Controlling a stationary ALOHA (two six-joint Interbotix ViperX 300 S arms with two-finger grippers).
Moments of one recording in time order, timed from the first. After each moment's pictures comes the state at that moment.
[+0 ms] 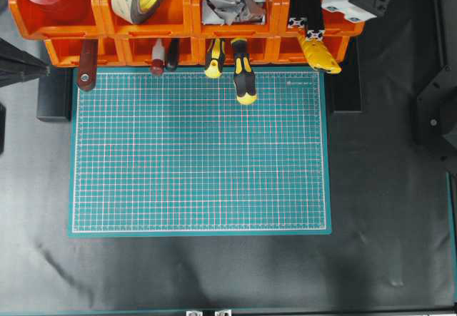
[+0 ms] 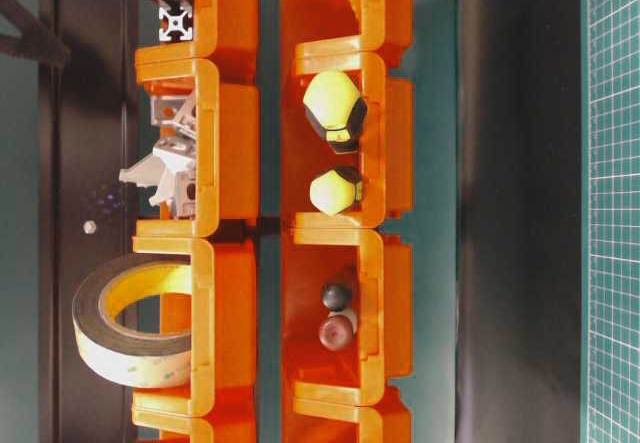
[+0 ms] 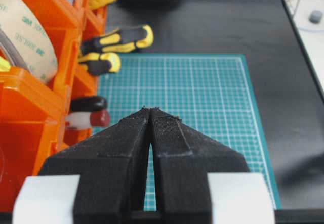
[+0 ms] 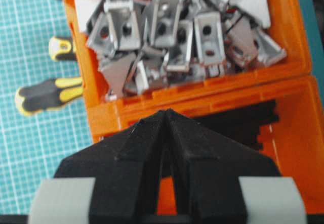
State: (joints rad) left arm 0.00 -0.95 0.83 0.04 0.41 -0.04; right arm -0.24 -0.28 0.01 -0.10 1.23 -0.08
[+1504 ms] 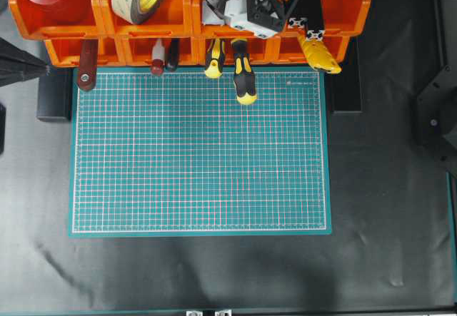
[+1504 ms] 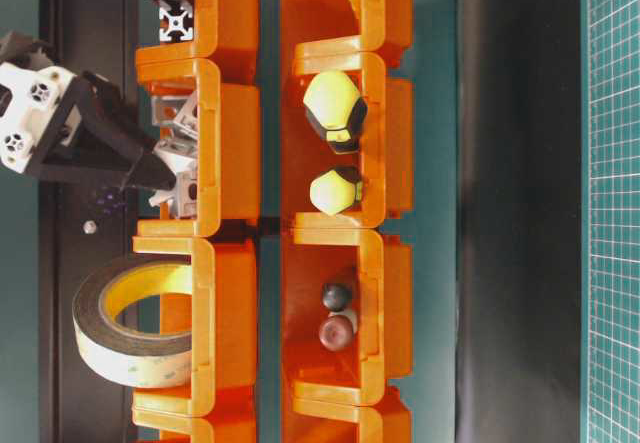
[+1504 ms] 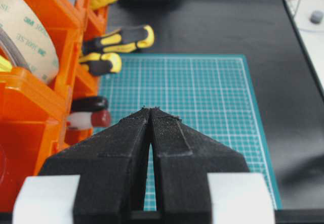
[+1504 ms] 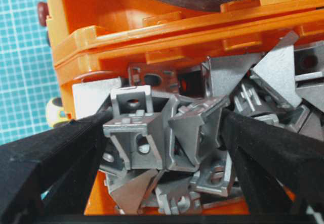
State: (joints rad) left arm 0.00 -0.95 0.83 0.04 0.41 -0.04; right arm -0.24 -0.03 -0.04 -0.06 1.11 -0.09
